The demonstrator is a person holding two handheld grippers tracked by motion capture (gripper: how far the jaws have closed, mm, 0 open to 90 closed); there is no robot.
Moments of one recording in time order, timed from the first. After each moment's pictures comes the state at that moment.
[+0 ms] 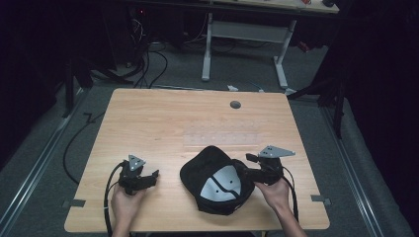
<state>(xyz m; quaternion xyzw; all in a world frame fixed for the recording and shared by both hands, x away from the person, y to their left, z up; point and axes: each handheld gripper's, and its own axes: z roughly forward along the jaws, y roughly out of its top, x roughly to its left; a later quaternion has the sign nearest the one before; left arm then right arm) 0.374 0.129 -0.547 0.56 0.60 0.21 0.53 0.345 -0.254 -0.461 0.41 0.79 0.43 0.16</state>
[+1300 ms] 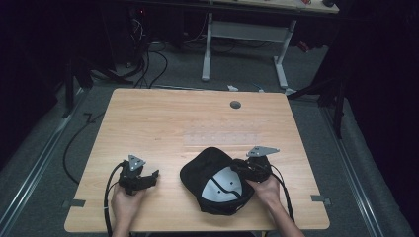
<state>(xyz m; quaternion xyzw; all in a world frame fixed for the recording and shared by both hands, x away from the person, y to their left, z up) 0.374 0.129 -0.547 0.56 0.60 0.22 0.53 0.369 -0.241 -0.496 0.40 0.81 0.41 0.12</state>
